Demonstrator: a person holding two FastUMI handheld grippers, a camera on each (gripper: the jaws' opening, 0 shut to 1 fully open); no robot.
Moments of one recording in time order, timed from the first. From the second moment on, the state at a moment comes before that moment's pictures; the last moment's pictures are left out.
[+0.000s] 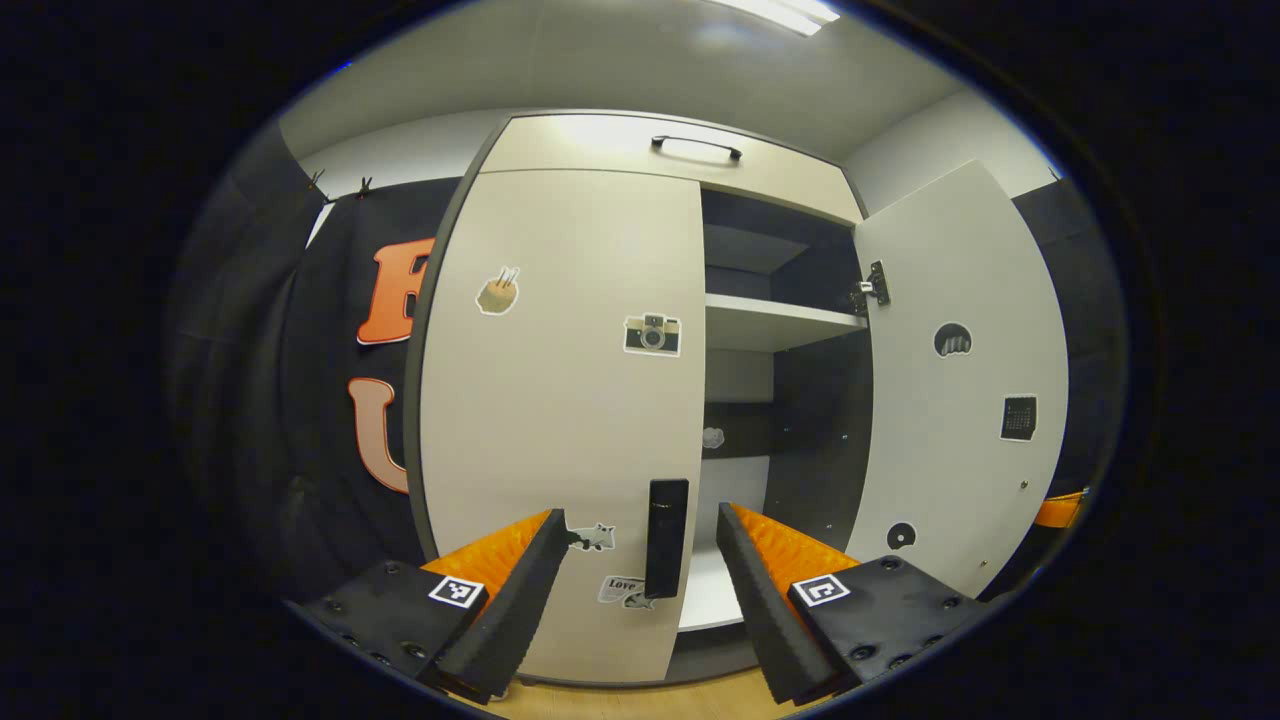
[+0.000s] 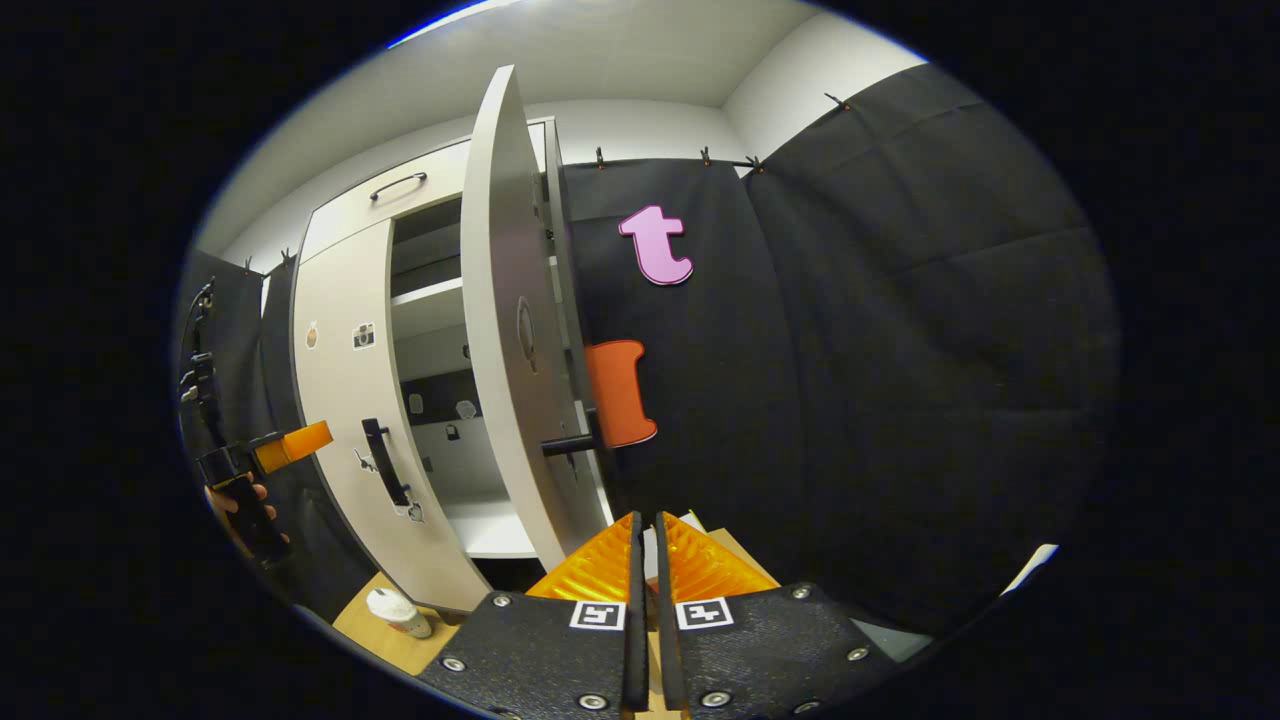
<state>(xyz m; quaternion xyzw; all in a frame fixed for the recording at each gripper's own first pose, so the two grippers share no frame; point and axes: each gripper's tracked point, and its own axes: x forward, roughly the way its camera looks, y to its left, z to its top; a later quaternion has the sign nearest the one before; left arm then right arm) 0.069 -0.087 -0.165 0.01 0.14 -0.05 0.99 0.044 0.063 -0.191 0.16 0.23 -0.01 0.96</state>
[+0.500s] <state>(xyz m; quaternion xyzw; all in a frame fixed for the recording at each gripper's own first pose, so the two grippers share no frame) 0.117 -0.104 -0.251 0.00 0.22 -0.04 0.98 0.034 0.041 -0.195 0.10 0.23 -0.02 0.97</state>
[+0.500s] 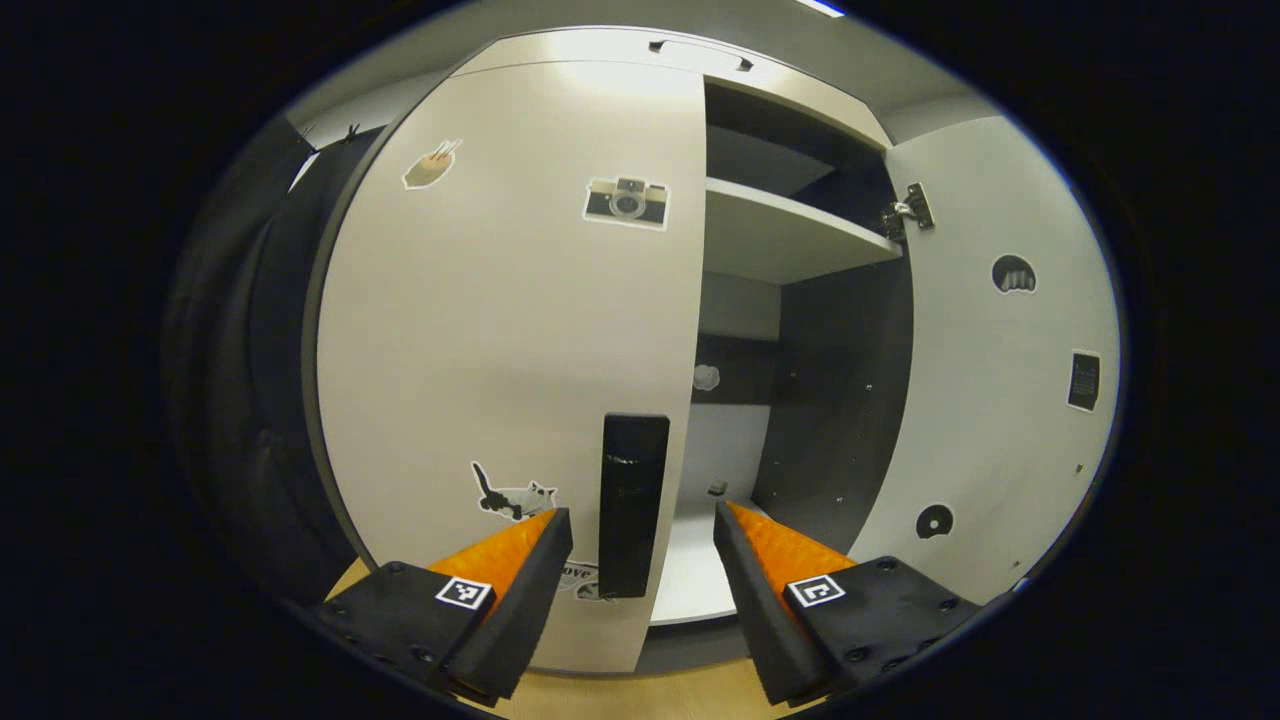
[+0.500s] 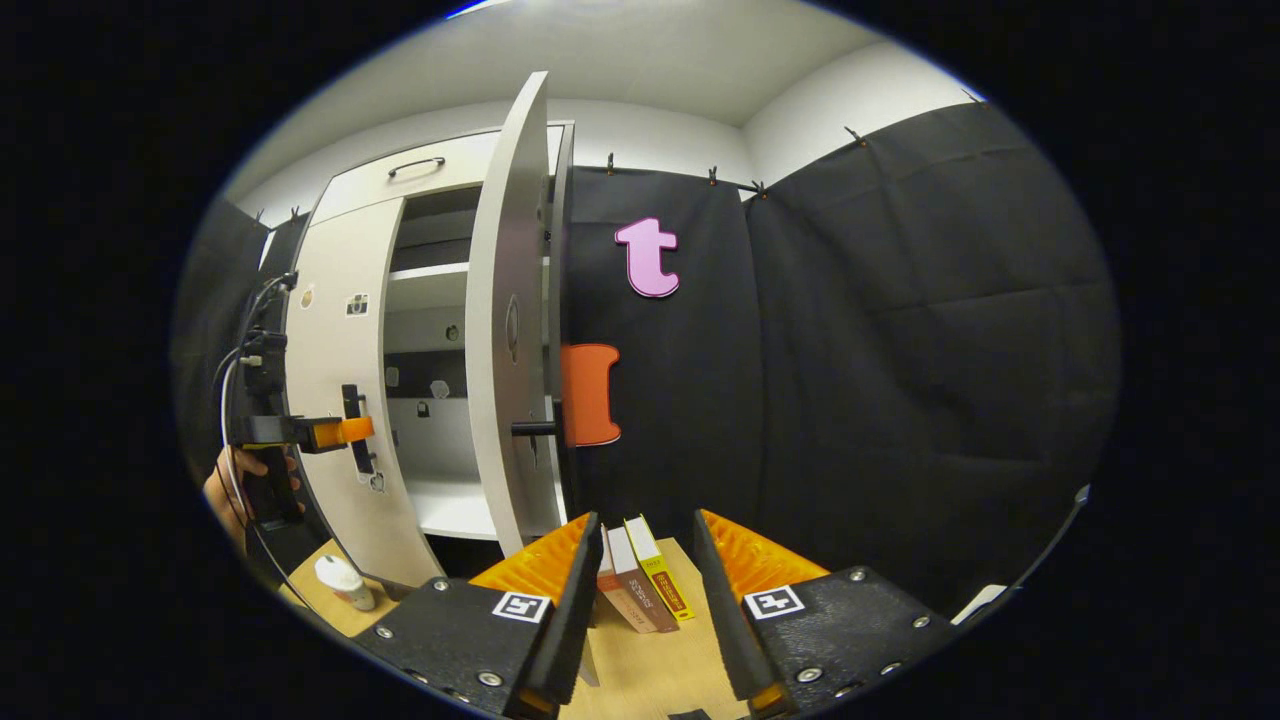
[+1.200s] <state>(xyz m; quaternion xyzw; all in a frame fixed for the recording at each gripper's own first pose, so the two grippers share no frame) 0.132 -0.096 -0.279 0.00 0.21 0.01 0.98 0.018 0.037 -0.205 0.07 0.26 -0.02 0.96</state>
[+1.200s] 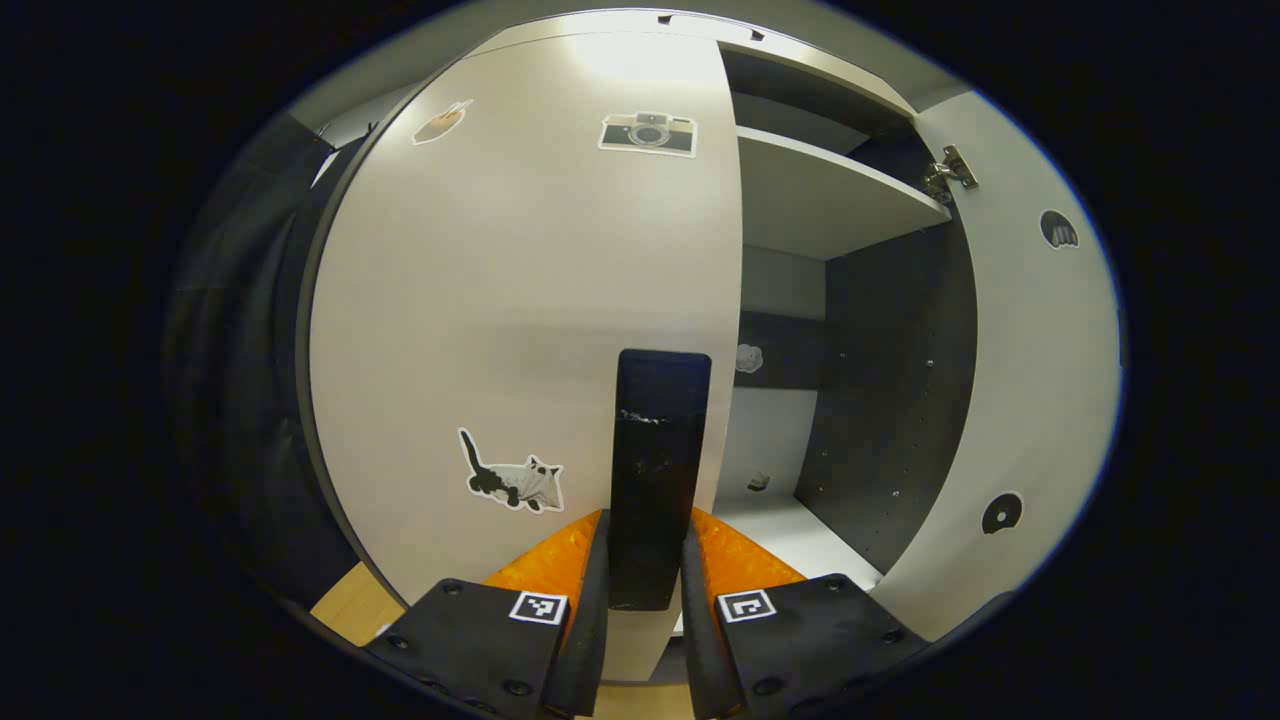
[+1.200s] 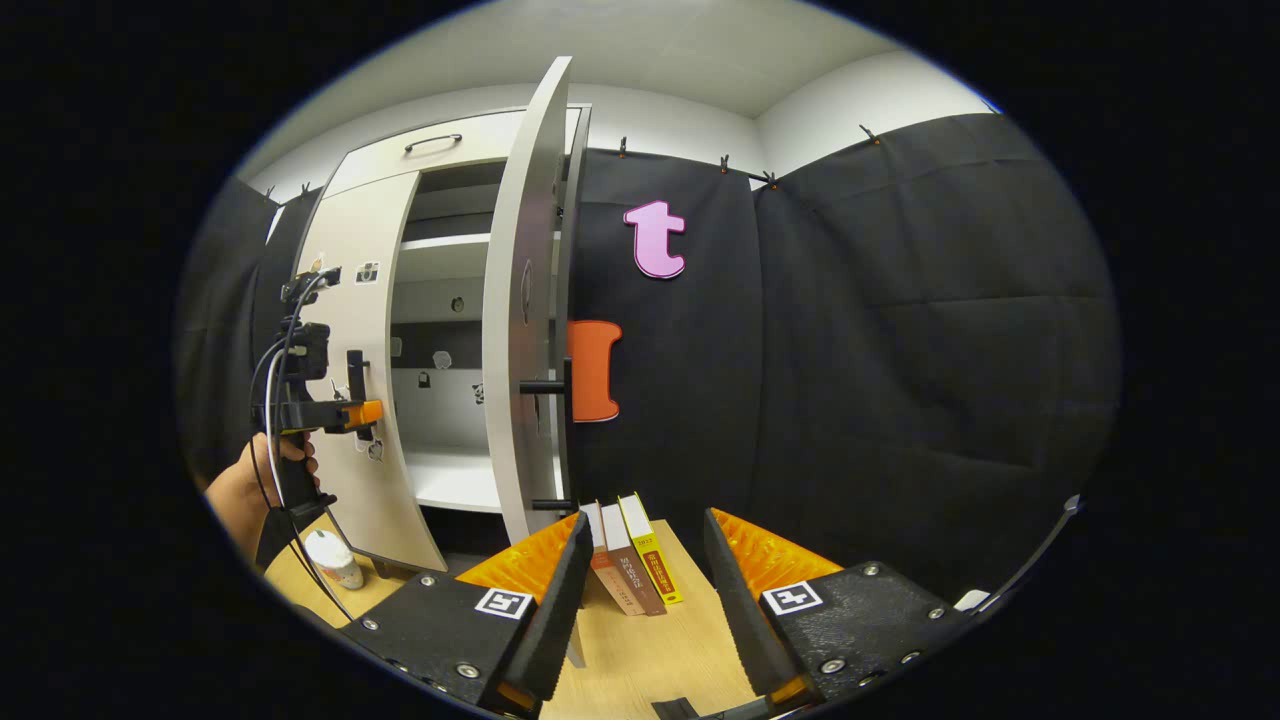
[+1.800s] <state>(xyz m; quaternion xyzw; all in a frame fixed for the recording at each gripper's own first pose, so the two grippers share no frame) 0.105 -0.090 -0.275 0.00 0.23 0.01 0.97 0.014 0.051 -0.201 0.09 0.25 0.01 0.96</state>
